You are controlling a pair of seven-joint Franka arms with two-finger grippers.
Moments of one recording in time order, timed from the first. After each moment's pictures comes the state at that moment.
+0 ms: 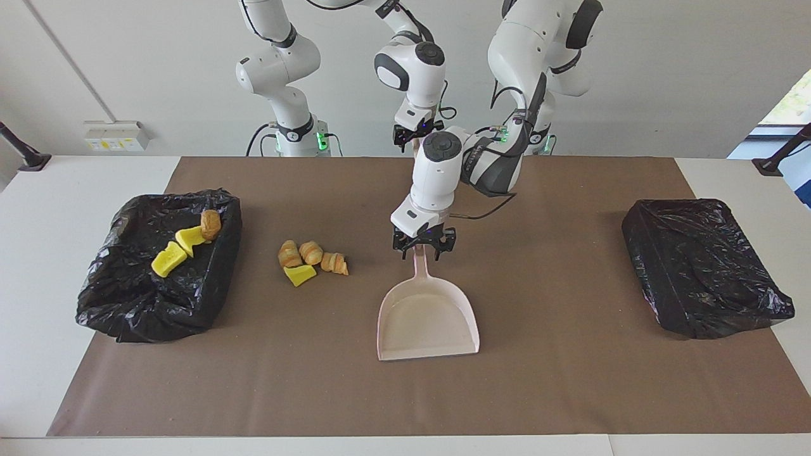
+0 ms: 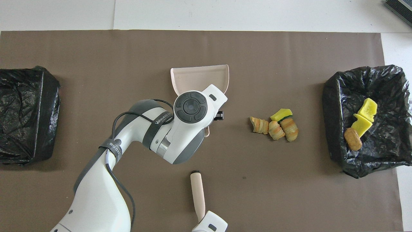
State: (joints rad) left arm -0.64 0.44 -0.05 -1.69 -0.01 2.26 -0.63; right arm 0.63 -0.11 0.46 -2.43 0.17 2.21 0.79
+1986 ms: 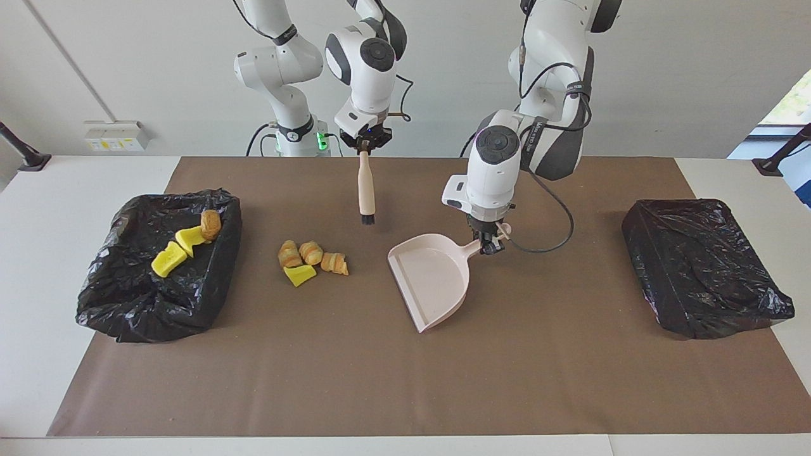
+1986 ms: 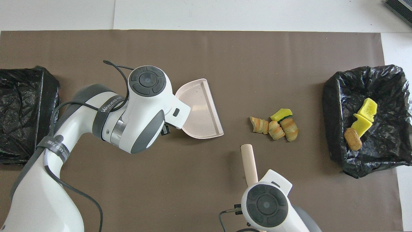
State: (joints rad) left arm -0.51 0.31 -0.03 -1.72 0.06 1.93 0.79; right arm 0.19 -0.33 0.44 -2.36 0.13 1.75 0.43
